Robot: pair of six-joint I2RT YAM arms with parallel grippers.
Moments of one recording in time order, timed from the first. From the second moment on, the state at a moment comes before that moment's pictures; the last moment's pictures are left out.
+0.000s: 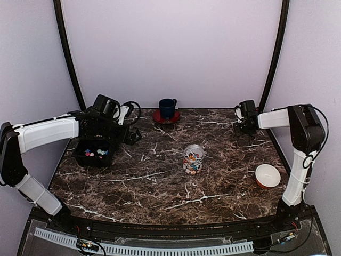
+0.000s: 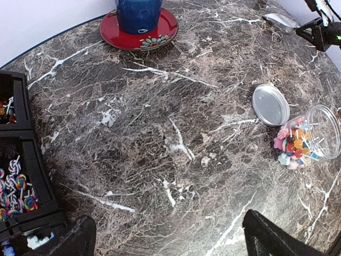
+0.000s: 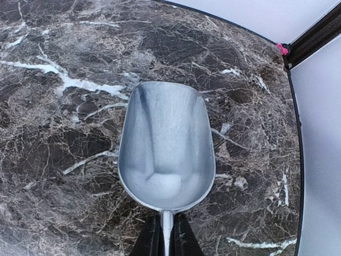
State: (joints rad) left arm -0.54 1.49 1.11 -0.41 0.07 -0.11; right arm 0.20 1.94 1.22 -0.10 0.25 -0.10
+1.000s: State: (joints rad) left arm -0.54 1.39 1.06 -0.33 0.04 -0.10; right arm 0.20 1.95 1.23 -0.15 0.20 -0.07
